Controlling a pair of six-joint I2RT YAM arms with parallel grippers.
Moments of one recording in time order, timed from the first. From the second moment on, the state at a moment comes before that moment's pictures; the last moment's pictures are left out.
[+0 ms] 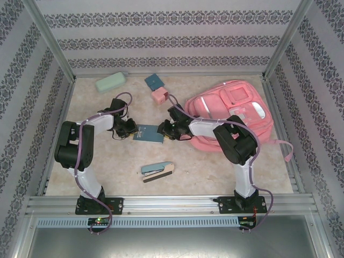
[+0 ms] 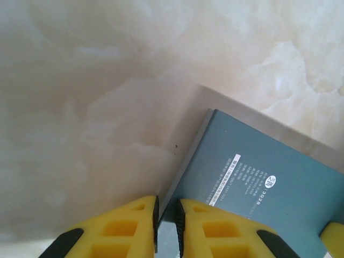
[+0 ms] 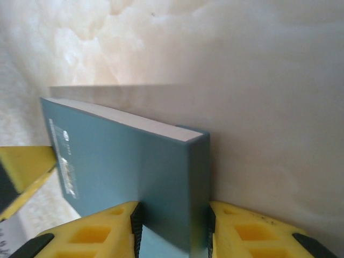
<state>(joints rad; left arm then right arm) -0.14 1.80 1.05 -0.47 0.33 -0.60 0.65 2.03 1.21 -0.06 -0.40 1.05</state>
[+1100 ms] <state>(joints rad) -0.16 1.52 1.00 -0.05 0.53 -1.07 0.51 1.67 1.11 0.22 -0.39 1.07</state>
